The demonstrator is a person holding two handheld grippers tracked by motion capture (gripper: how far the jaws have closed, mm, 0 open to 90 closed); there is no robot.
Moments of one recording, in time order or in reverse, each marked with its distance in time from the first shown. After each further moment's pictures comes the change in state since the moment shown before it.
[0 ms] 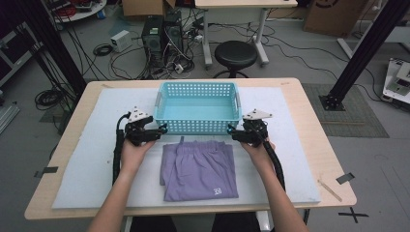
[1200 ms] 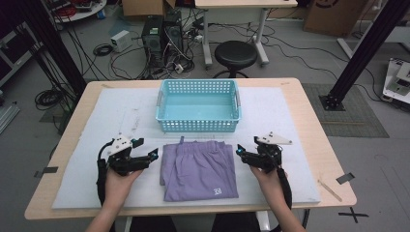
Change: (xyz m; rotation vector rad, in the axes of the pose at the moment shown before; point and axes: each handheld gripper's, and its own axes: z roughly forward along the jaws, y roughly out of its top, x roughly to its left) left arm -0.035 -0.050 -0.086 -0.064 -0.077 -0.004; right arm 0.024 -0.047 -0.074 -0.020 -0.005 0.124
